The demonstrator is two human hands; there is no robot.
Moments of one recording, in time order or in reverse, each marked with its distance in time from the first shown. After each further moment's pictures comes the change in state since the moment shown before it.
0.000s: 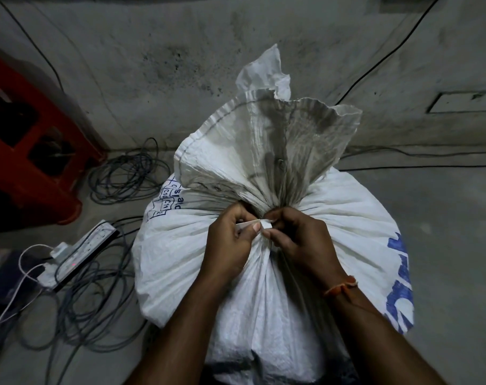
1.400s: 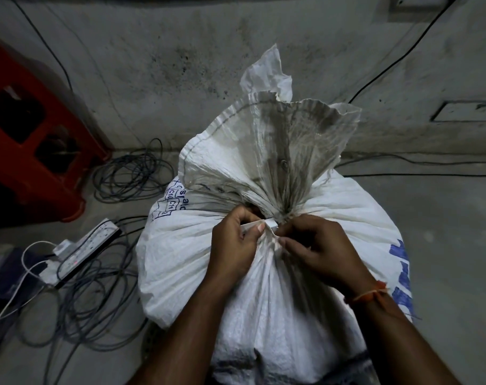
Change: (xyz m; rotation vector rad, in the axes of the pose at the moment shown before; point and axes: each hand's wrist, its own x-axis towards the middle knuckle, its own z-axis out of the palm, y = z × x) left_hand 0.003 -0.003 0.001 0.021 0.073 -0.005; right_hand -0.002 -0.017 -0.030 -0.161 -0.135 -0.085
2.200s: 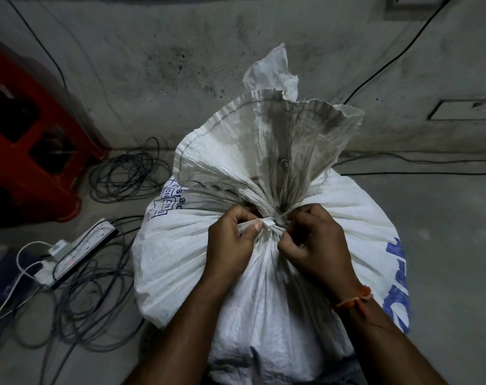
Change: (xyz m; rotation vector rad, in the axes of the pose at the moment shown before) left_hand 0.001 -0.003 0.002 -0.005 0.002 -0.023; right_hand -0.002 -0.003 0.012 -0.166 0.239 0.071
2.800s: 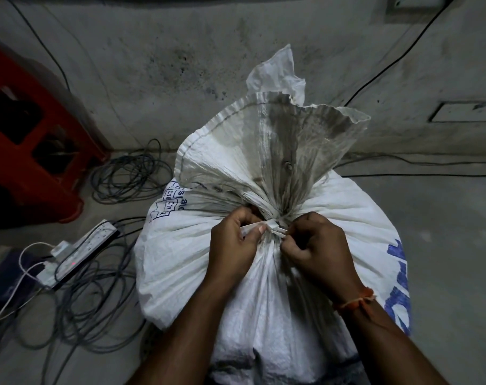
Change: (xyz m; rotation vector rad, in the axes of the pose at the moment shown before) left_hand -0.003 0.005 0.000 0.024 0.010 0.051; right_hand -0.002 0.002 -0.001 0.007 -0.060 0.043
